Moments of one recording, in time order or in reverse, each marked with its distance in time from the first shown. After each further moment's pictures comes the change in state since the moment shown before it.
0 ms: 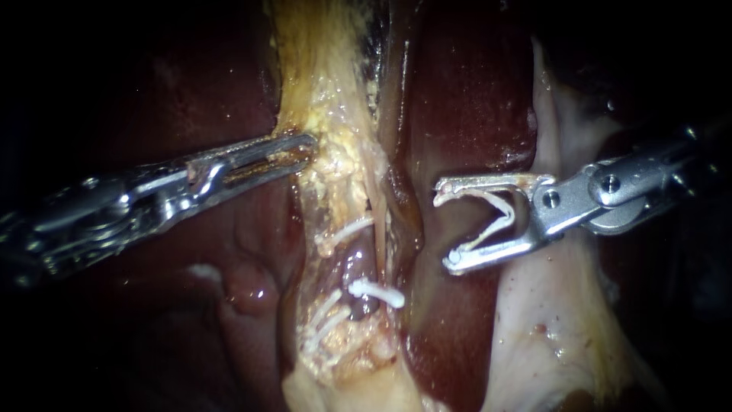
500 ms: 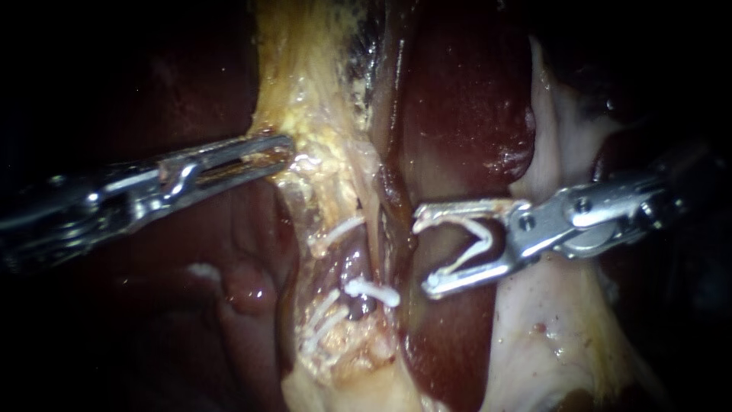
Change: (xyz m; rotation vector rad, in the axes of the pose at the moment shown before) right arm -0.007 -0.002 0.008 0.070 0.009 0.236; left arm -0.003 0.000 -0.008 -0.006 -0.021 -0.017
